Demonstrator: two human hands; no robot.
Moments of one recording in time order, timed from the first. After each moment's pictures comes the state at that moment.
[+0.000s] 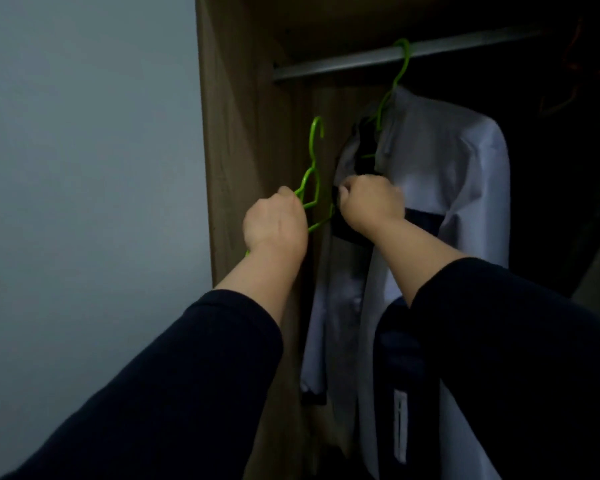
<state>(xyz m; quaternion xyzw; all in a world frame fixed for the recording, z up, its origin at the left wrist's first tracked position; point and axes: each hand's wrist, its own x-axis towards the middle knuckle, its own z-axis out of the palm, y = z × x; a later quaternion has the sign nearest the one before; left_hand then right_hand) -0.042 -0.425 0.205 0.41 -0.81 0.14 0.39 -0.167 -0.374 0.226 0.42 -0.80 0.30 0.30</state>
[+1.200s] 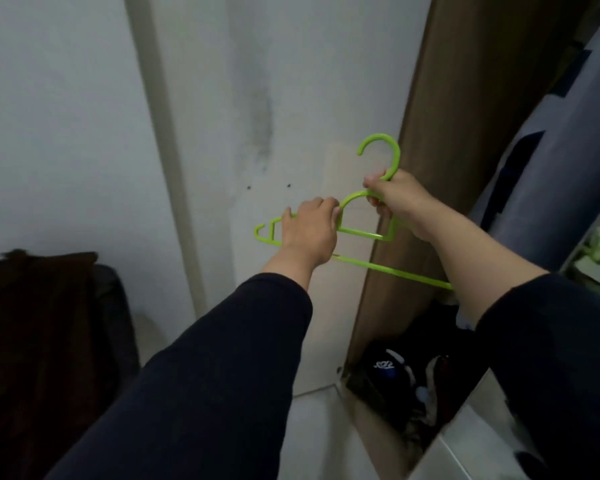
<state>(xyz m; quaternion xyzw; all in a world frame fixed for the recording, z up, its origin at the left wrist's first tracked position) 0.162 -0.086 -0.020 0.65 -0.70 0.02 0.29 0.024 -0.105 0.045 0.67 -0.51 0.43 -0.34</state>
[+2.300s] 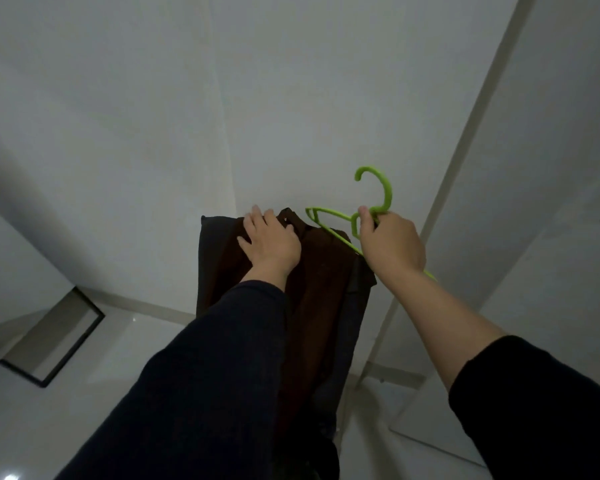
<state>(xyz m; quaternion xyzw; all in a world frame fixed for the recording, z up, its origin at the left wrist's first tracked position) 0.620 0.004 -0.120 0.93 -0.23 -0.02 0.28 0.480 -0.081 -0.081 0.84 -0.43 0.28 -0.18</state>
